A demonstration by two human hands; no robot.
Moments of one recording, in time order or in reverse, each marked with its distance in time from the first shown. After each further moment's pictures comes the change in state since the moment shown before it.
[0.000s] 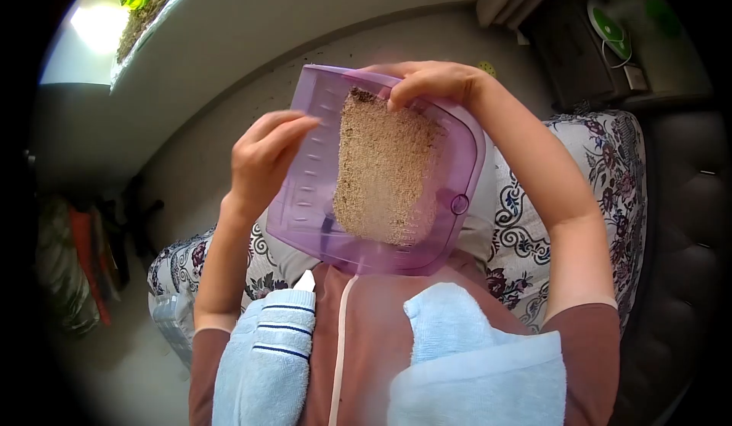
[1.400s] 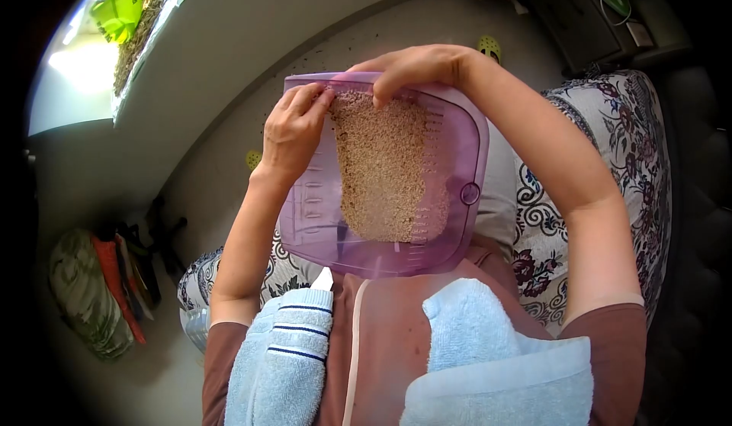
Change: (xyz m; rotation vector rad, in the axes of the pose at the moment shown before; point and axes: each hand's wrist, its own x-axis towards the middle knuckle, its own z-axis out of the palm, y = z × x) left_hand 0.021 -0.030 0.057 0.420 -0.041 0.200; right_hand 0.008 0.014 0.004 -0.023 -0.018 0.005
